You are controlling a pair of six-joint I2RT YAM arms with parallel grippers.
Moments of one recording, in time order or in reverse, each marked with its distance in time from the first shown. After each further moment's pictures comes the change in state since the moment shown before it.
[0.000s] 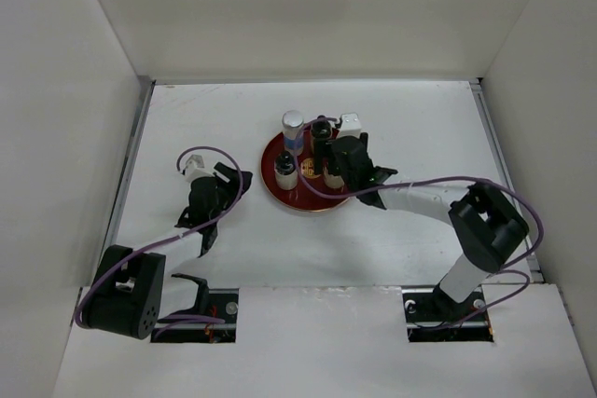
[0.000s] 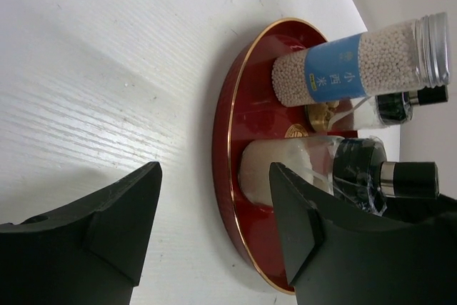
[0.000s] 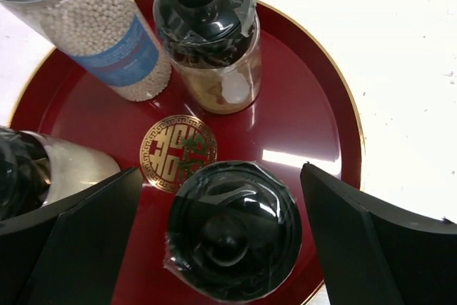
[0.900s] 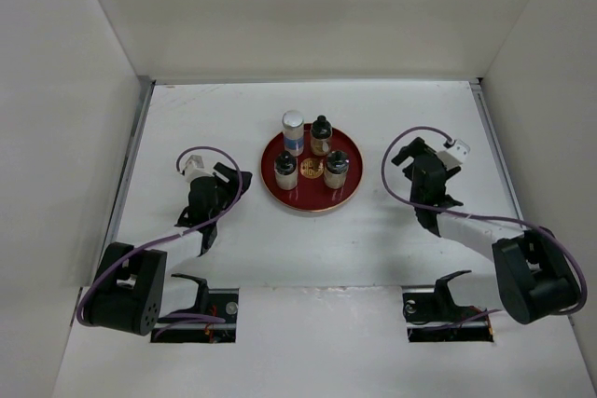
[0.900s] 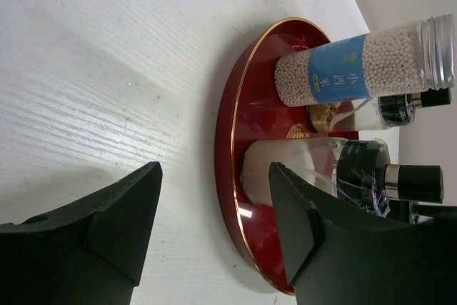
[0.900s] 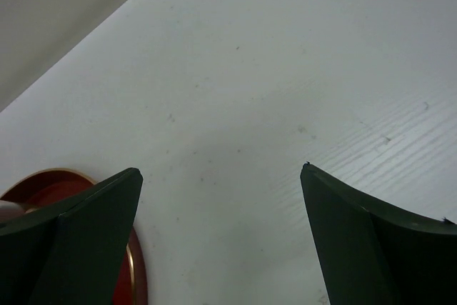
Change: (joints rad) left arm 0.017 0.019 0.000 0.011 0.016 -0.008; right arm -0.422 -0.383 -0.509 0.277 0.168 0.331
